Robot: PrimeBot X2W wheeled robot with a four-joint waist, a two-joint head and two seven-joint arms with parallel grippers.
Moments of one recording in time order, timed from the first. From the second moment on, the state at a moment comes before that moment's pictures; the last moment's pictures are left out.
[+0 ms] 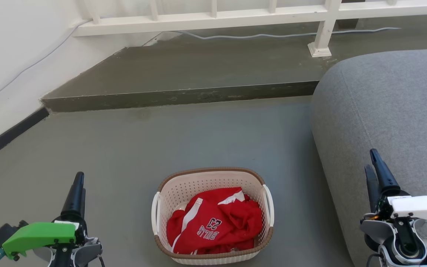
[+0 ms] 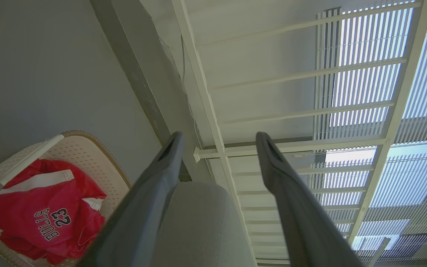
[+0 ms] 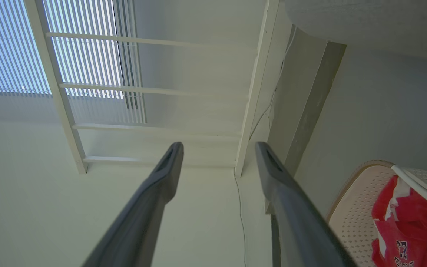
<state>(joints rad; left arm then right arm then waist) -0.06 0.02 0.02 0.27 -1.51 -0.12 0.02 -0.02 -0.04 -0.04 0.26 1.50 0.12 0.02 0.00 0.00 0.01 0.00</state>
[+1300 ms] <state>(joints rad) -0.07 0.08 -0.07 0.21 -0.83 -0.11 -0.12 -0.08 -0.12 0.11 0.22 0.86 0.10 -0.12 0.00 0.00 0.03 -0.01</state>
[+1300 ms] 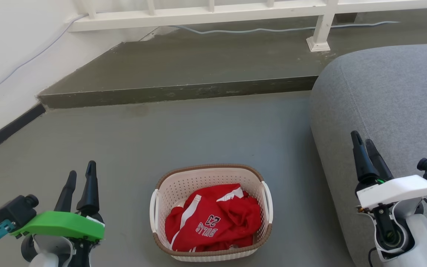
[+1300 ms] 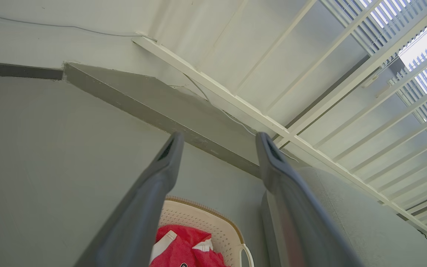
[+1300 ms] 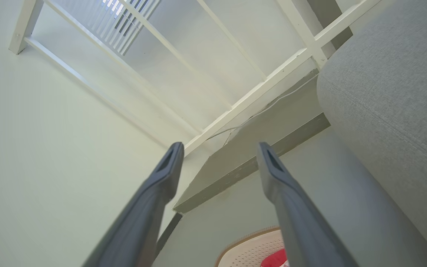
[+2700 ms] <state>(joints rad) -0.08 0.05 -0.10 0.15 -0.28 -0.11 -0.25 -0.10 -0.10 0.18 0.21 0.32 0.10 -0.25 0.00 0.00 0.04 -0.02</state>
